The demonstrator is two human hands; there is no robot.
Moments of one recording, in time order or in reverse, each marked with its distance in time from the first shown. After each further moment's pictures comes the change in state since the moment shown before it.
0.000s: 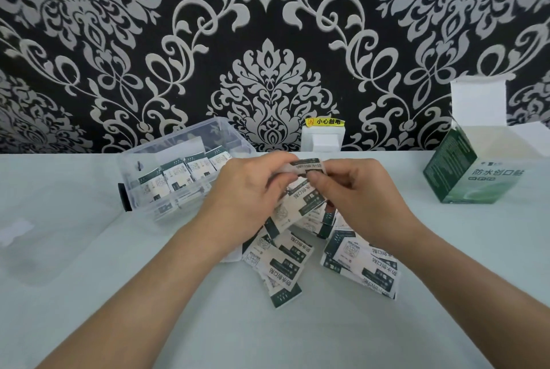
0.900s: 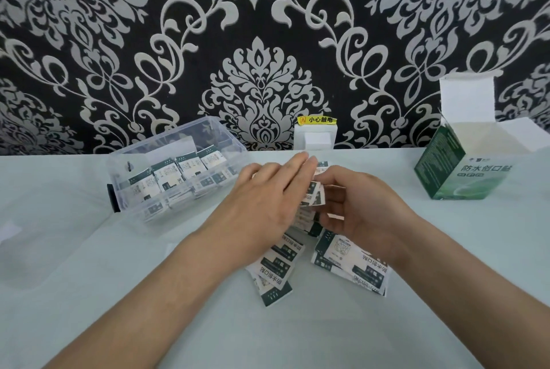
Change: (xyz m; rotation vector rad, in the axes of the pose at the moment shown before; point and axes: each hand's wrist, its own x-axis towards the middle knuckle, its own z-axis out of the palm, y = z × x) left_hand -0.008 0.014 0.016 0.745 -0.398 0.184; right_hand -0.004 -0.006 -0.004 0.647 -0.020 0.627
